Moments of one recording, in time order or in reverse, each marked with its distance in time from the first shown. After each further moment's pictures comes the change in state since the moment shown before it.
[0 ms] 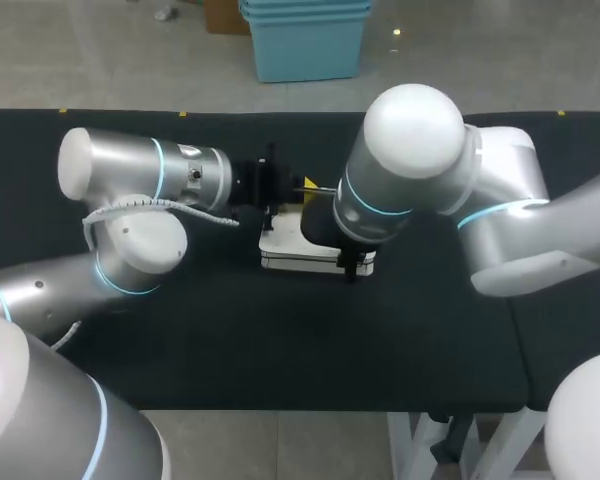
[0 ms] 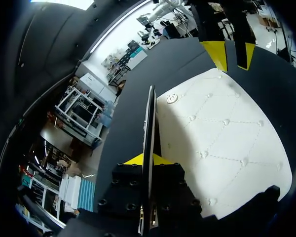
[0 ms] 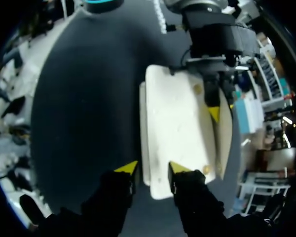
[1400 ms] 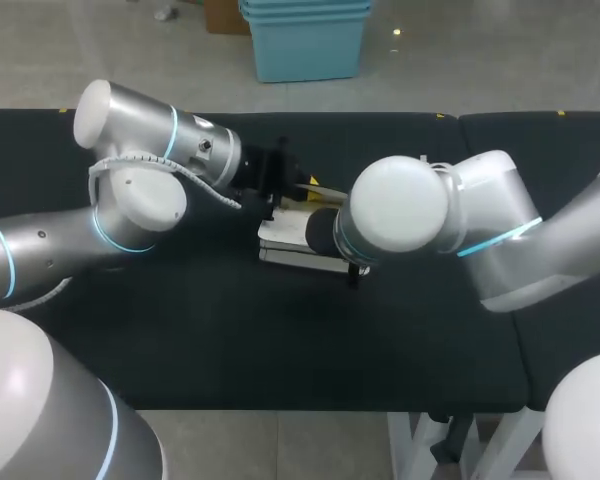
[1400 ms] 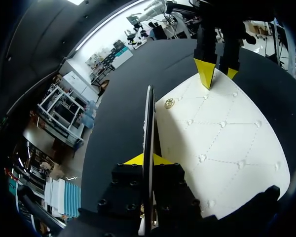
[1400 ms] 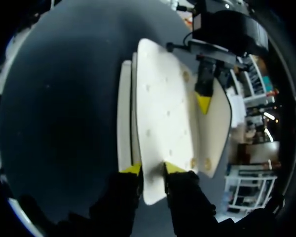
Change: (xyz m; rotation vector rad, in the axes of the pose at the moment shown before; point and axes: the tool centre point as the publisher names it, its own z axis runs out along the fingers) left arm 0.001 0.009 0.019 0.012 0.179 -0.012; right arm -0.024 -0.015 0.031 0.030 -0.203 0.021
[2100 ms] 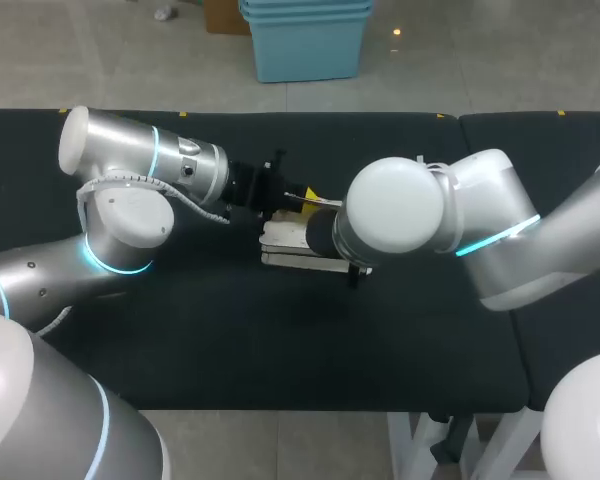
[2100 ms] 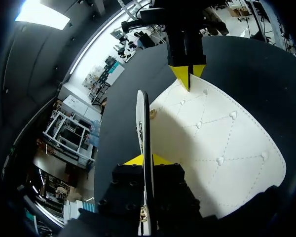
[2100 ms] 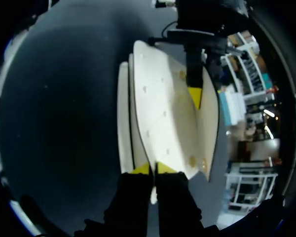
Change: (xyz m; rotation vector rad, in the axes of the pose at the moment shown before) left arm 0.022 -0.012 -0.009 0.095 -0.052 0.211; right arm 0.002 -0.003 0.001 0.014 0.002 0.017
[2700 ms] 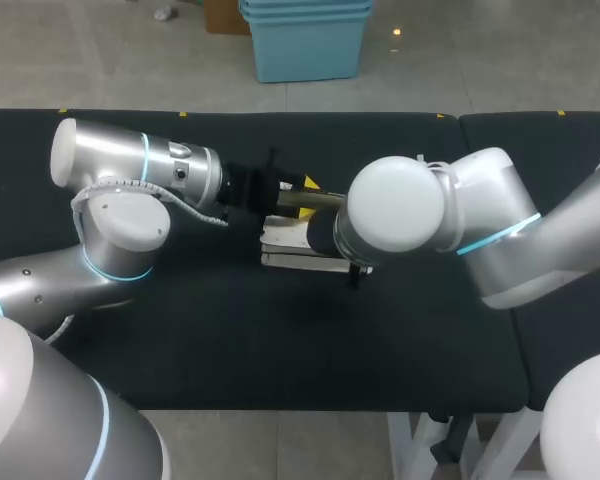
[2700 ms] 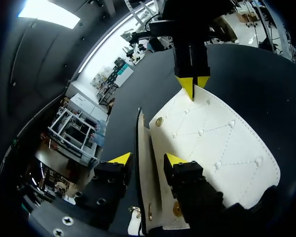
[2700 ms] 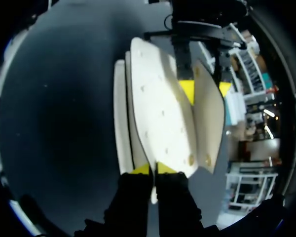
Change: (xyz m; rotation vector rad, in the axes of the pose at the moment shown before) left arm -0.008 -0.005 -0.010 0.018 -0.058 -0.070; right arm -0.002 -0.001 0.001 0.000 0.000 0.000
